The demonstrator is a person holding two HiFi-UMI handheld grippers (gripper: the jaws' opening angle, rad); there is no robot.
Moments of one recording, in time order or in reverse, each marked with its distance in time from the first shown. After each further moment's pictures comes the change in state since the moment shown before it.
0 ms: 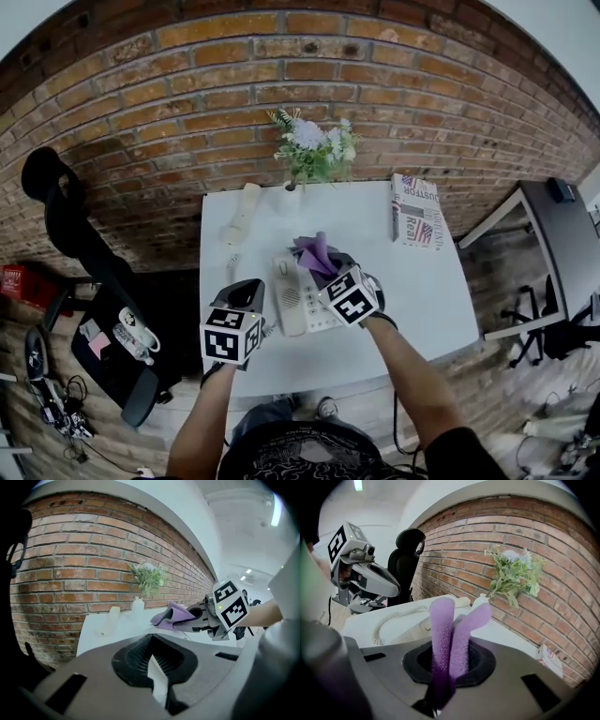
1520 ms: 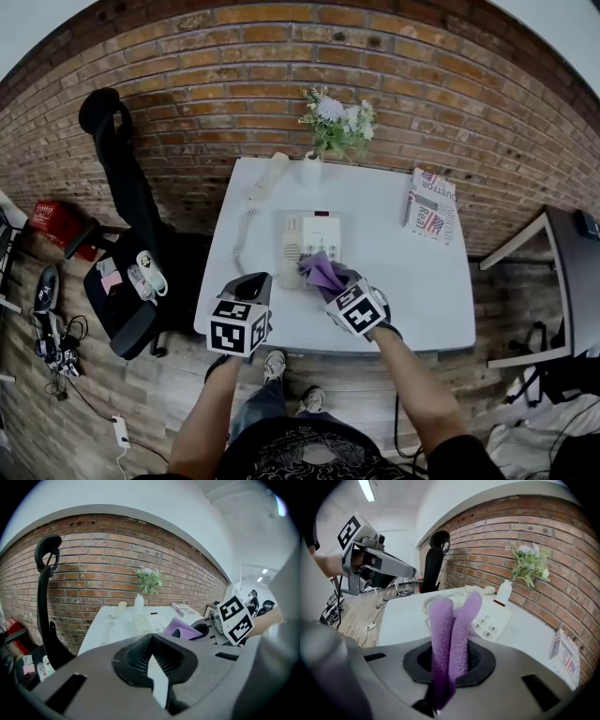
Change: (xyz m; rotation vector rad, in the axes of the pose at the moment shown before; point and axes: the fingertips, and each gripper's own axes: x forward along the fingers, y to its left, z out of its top) left arm -0.073 -0.084 -0.053 -0.084 -0.038 0.189; right arm -0.071 0.091 -0.094 -0.058 0.041 0.237
